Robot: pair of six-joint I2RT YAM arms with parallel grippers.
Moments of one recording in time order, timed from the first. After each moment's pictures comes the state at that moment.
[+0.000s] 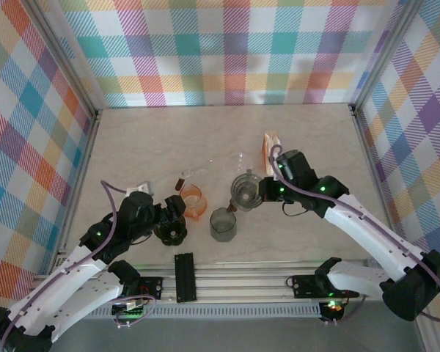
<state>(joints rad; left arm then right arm) -0.66 0.63 0.64 -0.69 -0.14 -0.92 0.68 1.11 1.03 -0.75 -0.11 0.57</state>
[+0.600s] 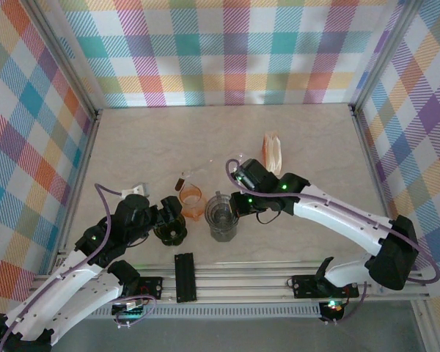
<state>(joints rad) -0.66 0.60 0.64 -0.72 -0.17 -0.92 0.91 1.35 1.16 -0.80 -0.09 0.57</state>
